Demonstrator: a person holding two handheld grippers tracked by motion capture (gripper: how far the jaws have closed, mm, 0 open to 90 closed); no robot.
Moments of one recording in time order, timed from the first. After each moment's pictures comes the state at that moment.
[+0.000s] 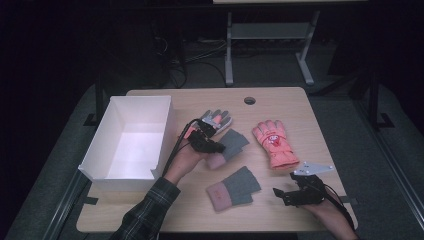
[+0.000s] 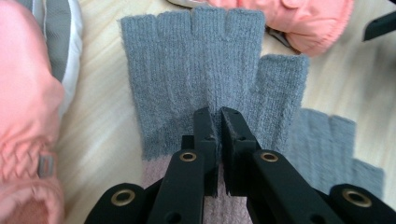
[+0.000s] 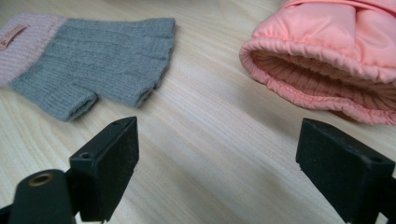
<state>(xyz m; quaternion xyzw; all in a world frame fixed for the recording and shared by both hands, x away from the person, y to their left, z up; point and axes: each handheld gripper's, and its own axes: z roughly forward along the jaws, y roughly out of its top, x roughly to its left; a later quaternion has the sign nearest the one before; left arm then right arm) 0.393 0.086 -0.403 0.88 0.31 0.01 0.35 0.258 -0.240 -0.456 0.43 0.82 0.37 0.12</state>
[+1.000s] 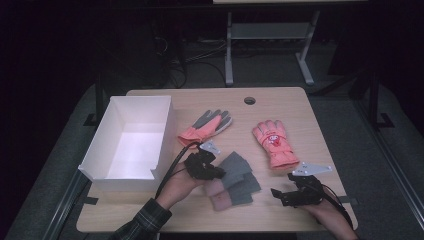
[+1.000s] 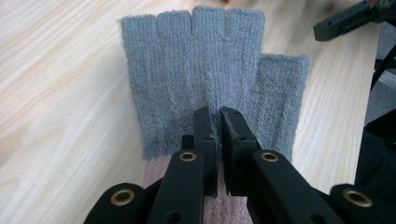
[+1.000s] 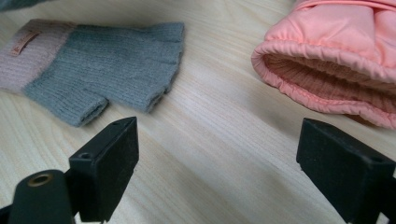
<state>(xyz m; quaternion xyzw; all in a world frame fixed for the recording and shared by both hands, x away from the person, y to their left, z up) 0.320 0.090 -0.407 0.91 0.26 -0.02 0.34 0.257 -0.236 -0.457 0.43 0.81 0.38 0.12</state>
